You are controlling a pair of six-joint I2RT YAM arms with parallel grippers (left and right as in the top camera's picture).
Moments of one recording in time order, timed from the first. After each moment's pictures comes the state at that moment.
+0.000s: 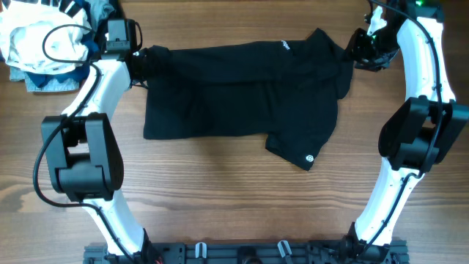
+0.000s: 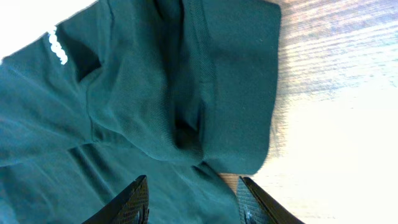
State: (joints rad) left arm 0.02 2.03 1.49 -0.54 -0.03 -0.44; right arm -0.15 2.27 2.14 -1.29 -0.26 0.17
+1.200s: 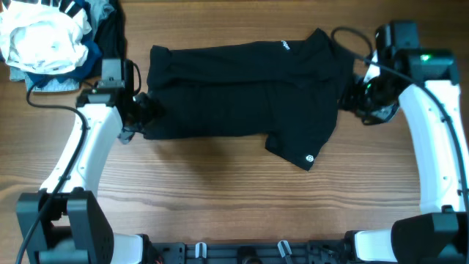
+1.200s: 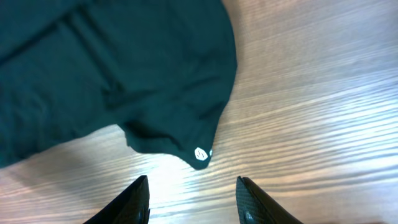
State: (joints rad) left arm 0.00 1.59 1.10 -0.82 0.02 -0.63; right arm 0.01 1.58 1.53 -1.36 -0.12 0.39
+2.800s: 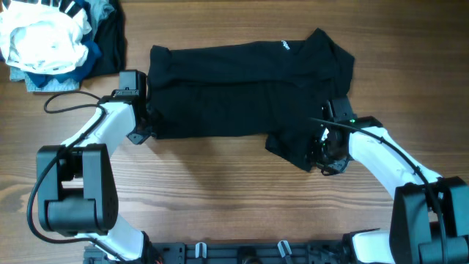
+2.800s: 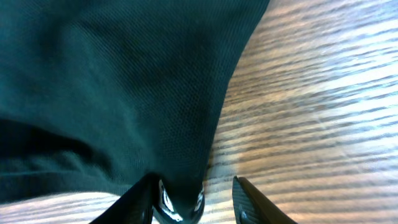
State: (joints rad) left arm 0.00 1.80 1.01 -0.57 -0.06 -0.77; right arm 0.16 1.57 0.77 -0.74 -0.16 0.54
